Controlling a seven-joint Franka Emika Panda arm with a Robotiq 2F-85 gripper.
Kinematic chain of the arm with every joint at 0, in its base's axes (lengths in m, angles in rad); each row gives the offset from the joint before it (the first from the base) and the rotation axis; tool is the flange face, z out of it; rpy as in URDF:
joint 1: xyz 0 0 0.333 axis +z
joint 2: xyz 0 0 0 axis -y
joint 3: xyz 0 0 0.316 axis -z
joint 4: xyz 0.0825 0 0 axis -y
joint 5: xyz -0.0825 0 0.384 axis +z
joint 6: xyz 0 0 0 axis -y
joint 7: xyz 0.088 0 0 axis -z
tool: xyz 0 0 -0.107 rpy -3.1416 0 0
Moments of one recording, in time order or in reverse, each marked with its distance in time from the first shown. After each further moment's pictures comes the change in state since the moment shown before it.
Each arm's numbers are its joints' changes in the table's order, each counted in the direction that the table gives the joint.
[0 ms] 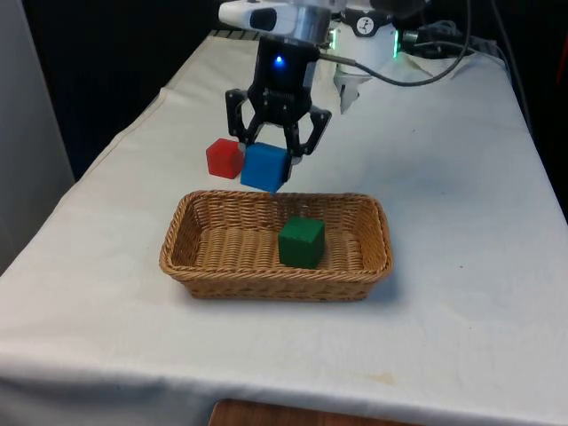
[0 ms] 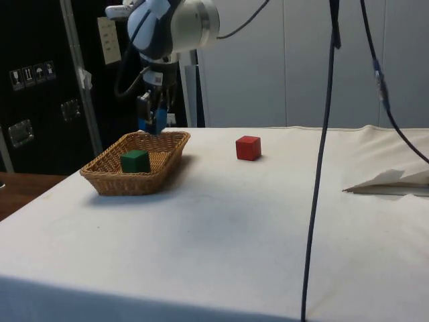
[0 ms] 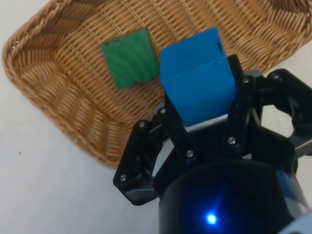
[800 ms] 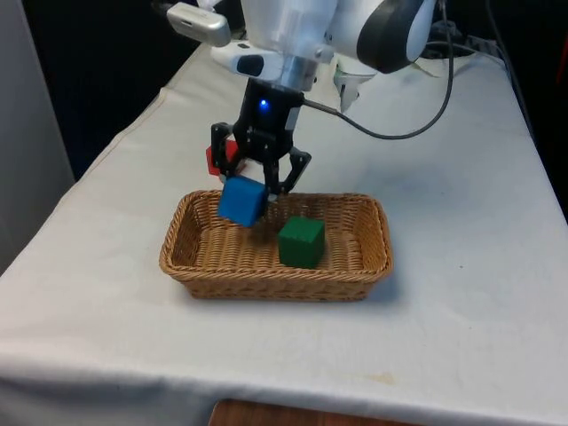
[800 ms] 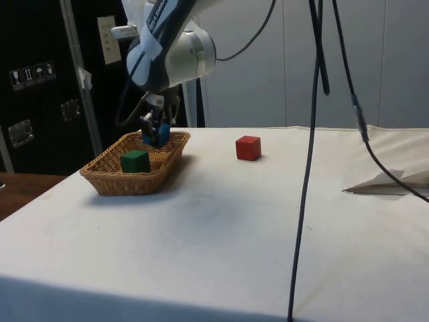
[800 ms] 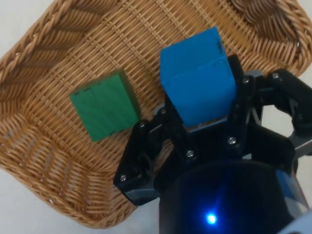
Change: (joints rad) arm -0.014 -0.186 0.011 0.073 0.124 0.069 -0.002
